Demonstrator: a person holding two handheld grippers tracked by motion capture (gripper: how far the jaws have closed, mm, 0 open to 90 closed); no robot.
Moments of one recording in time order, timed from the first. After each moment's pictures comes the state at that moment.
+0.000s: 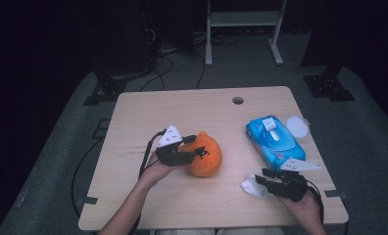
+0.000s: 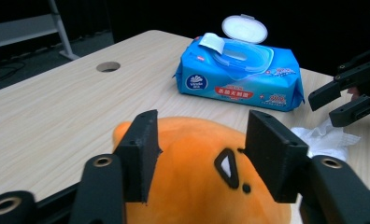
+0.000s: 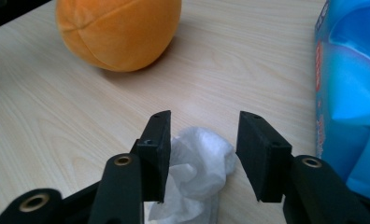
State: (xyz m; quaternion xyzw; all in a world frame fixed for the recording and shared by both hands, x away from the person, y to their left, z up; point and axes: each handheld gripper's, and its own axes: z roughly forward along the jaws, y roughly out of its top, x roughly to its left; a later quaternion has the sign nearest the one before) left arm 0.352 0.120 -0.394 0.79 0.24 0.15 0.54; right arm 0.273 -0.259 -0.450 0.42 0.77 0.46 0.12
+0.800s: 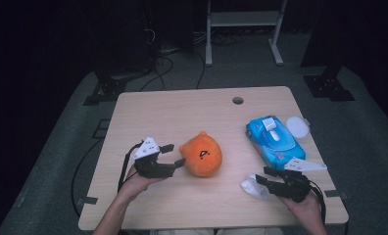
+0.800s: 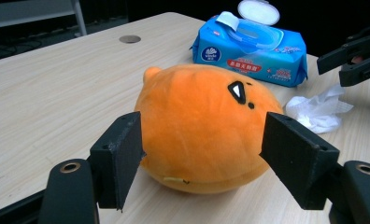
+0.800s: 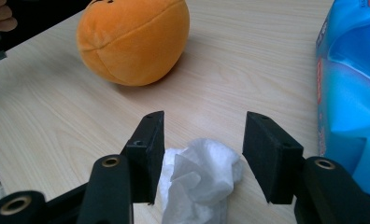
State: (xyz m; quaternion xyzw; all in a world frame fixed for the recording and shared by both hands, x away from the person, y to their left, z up) left arm 0.322 0.172 -0.406 0.79 0.28 0.15 0.53; right arm 0.268 -0.262 -0.442 0.42 0.76 0.48 0.12
